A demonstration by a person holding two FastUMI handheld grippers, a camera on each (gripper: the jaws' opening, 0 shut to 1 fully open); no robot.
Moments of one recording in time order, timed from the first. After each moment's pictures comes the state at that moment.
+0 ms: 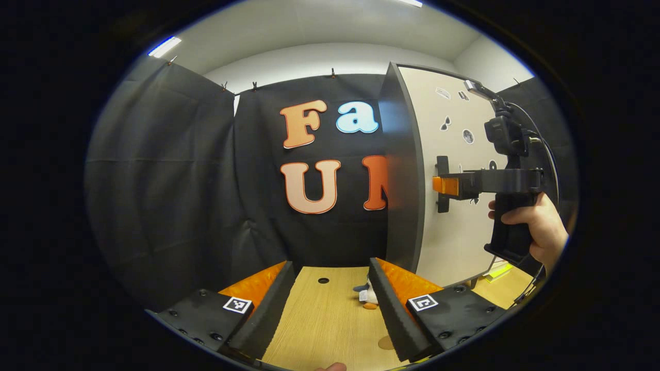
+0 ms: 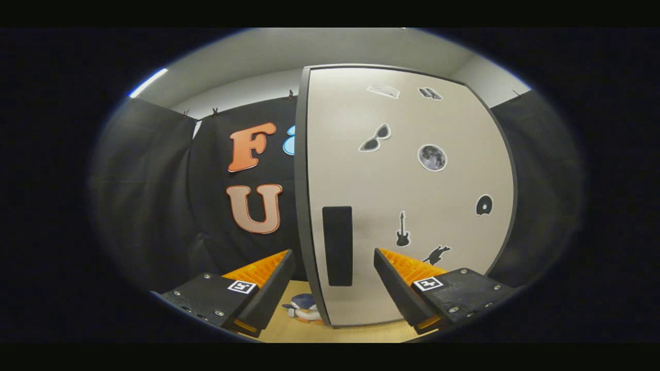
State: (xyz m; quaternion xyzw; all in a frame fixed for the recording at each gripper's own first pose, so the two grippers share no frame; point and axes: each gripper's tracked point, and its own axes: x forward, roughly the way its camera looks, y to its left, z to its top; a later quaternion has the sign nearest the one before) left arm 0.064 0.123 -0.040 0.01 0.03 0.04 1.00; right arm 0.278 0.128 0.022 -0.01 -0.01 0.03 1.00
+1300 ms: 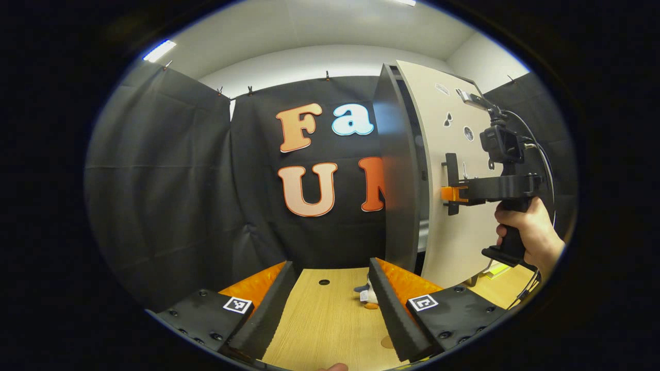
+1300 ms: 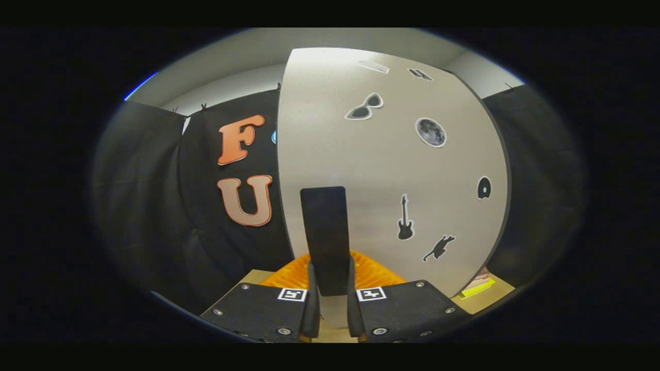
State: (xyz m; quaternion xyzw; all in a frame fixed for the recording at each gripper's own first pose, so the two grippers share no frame) left arm 0.059 0.109 -0.036 0.02 0.02 0.02 1.00; right arm 0.279 0.121 0.000 0.01 0.03 0.02 1.00
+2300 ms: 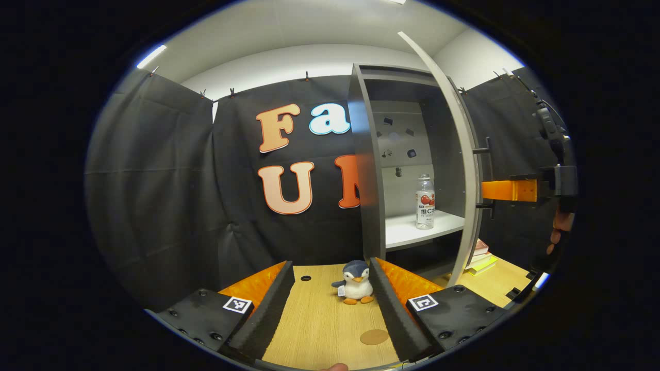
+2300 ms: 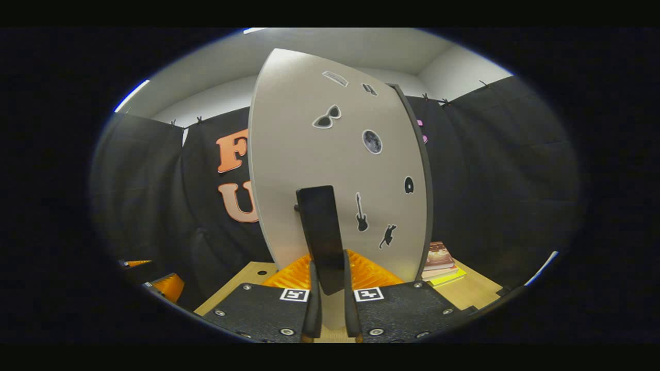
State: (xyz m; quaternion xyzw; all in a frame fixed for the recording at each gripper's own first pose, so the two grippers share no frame) left arm 0.031 0.036 -0.043 0.02 0.03 -0.01 1.00; right arm 0.095 0.007 -0.001 0.03 0.02 0.00 1.00
